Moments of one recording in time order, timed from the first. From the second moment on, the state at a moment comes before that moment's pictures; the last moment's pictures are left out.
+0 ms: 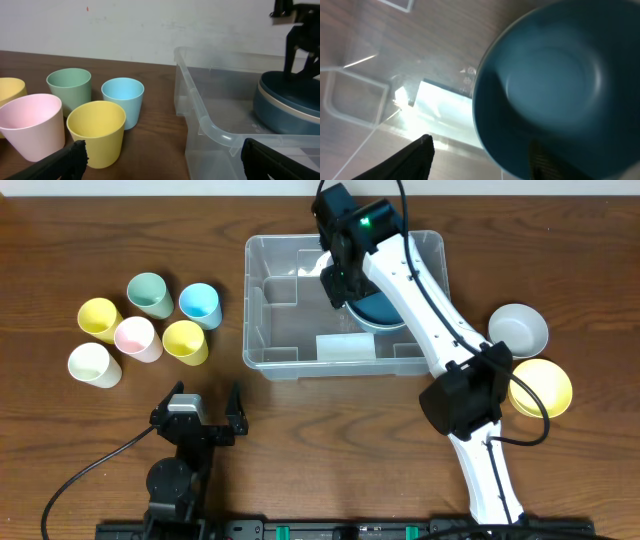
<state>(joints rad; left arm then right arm) -0.13 0.01 0.03 -0.12 -0.05 -0.14 0.53 2.36 2.46 -1.48 0.07 0.15</state>
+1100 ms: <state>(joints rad) -0.13 0.01 0.03 -0.12 -0.05 -0.14 -0.33 2.14 2.07 -1.45 -0.07 0.19</state>
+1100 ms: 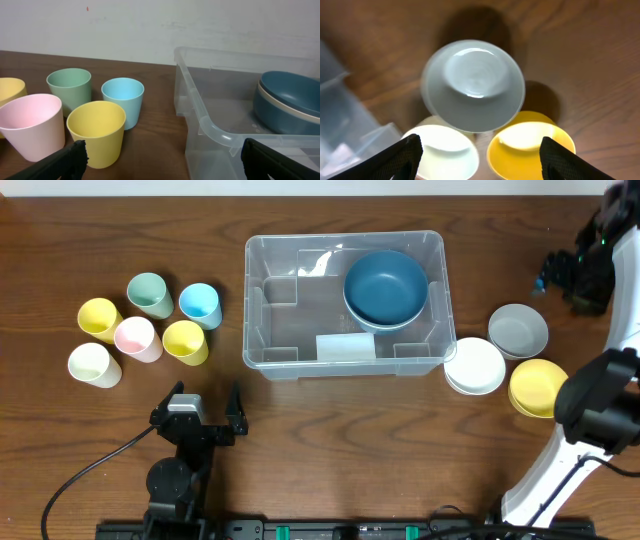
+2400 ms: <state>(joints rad) -0.13 0.01 0.03 -0.12 -0.05 -0.14 -0.40 2.14 2.02 -1.30 -0.10 0.16</state>
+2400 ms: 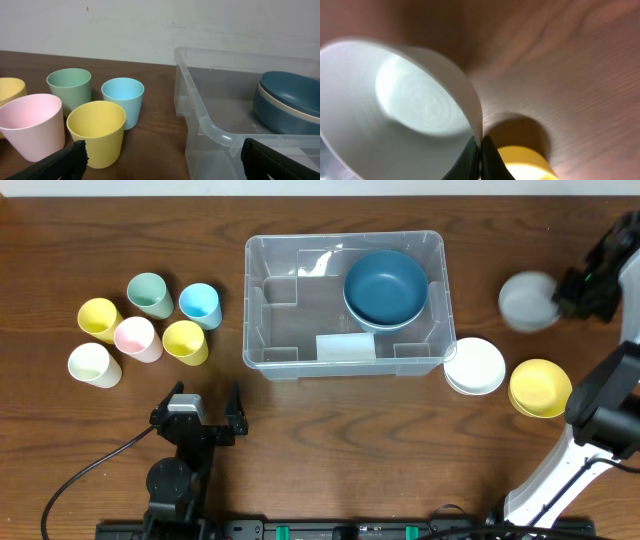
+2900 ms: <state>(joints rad) -0.13 0.01 0.03 -0.12 -0.05 -0.14 0.07 1.96 2.45 -1.38 -0.16 0.16</state>
